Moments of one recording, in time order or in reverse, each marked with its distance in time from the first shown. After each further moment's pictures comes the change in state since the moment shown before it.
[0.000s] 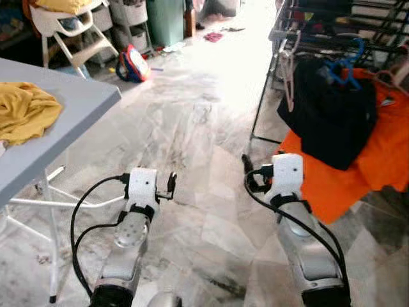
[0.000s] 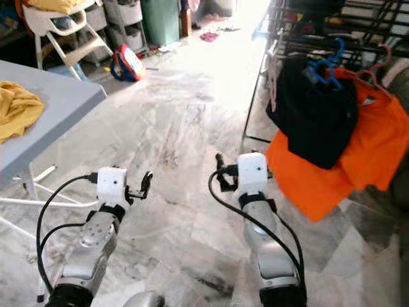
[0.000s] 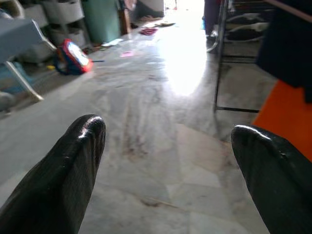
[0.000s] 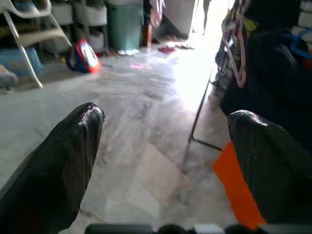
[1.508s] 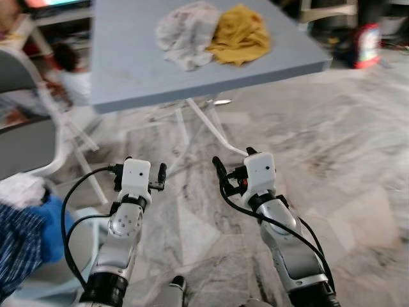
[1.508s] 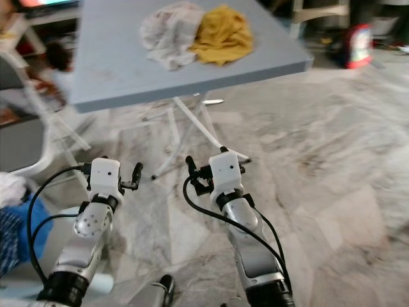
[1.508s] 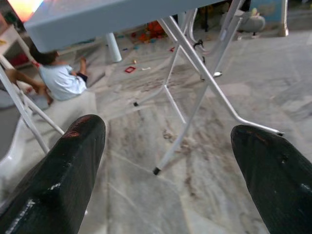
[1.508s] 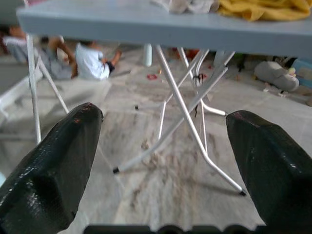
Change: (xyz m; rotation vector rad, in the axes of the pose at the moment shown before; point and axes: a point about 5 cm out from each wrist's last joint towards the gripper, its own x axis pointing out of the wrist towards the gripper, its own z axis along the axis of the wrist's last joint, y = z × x) left arm 0.003 0.006 -0.008 0.064 0.023 0.052; right arm 0.000 0.026 0.000 -0.029 0.001 0.191
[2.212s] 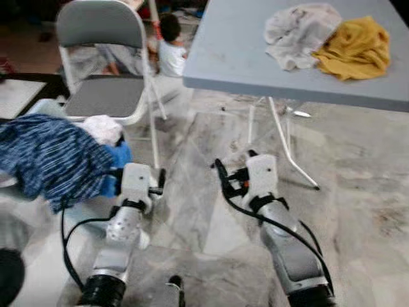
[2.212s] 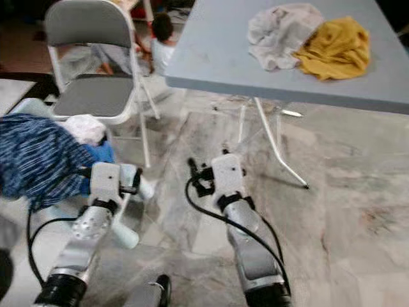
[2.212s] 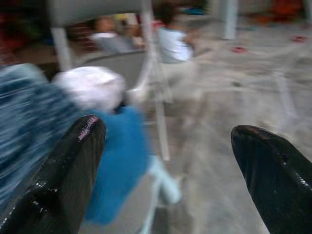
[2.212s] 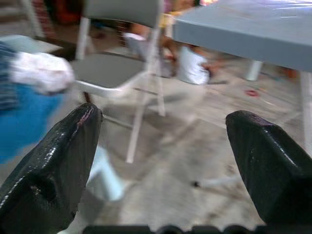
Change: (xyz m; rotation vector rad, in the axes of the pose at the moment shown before) left arm -0.002 0.020 0.001 0.011 0.007 0.054; right arm 0.004 0.012 0.005 0.050 -0.020 0.024
